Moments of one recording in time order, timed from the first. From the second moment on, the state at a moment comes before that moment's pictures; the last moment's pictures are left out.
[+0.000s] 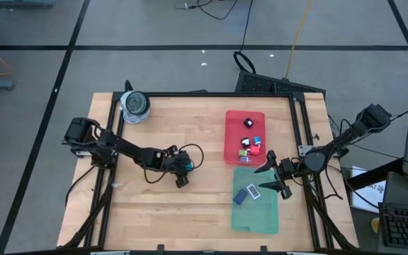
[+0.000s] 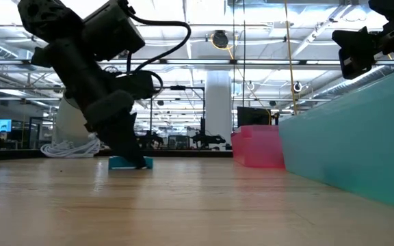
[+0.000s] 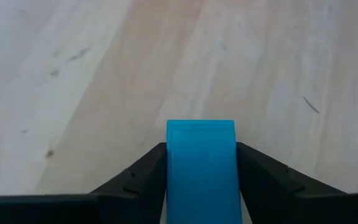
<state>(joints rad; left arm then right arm) -0.17 1.69 0.72 -0.01 -0.24 -0.44 0.59 0.87 0.03 0.93 0.34 0.17</state>
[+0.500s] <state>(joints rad) -0.21 1.69 0.72 -0.01 -0.21 -0.44 0.59 0.87 0.03 0.93 0.34 0.17</state>
